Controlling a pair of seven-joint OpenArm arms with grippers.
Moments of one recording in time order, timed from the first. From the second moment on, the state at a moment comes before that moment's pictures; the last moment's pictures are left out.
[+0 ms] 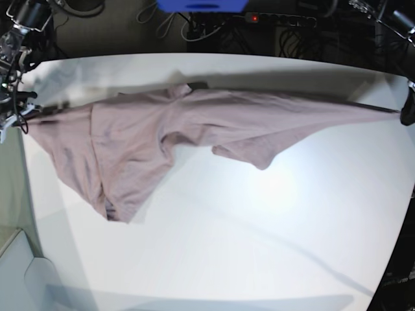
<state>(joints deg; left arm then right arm) 1.2 -21.6 -66.5 73.1 -61.6 0.1 77.9 -7.2 17.5 39.0 77.1 -5.6 17.6 -29.5</state>
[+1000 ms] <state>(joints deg) 1.4 -21.6 -66.5 73.1 -61.6 0.1 77.1 18.8 4.6 8.8 73.8 -5.8 16.5 -40.2</state>
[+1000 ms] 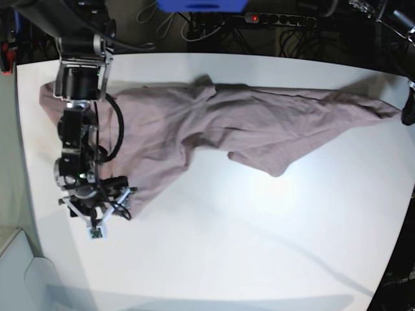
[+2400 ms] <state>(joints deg) 0.0 -21.6 -67.0 72.8 -61.6 0.1 77.2 41.9 -0.9 8.7 68.8 -5.8 16.5 -41.0</state>
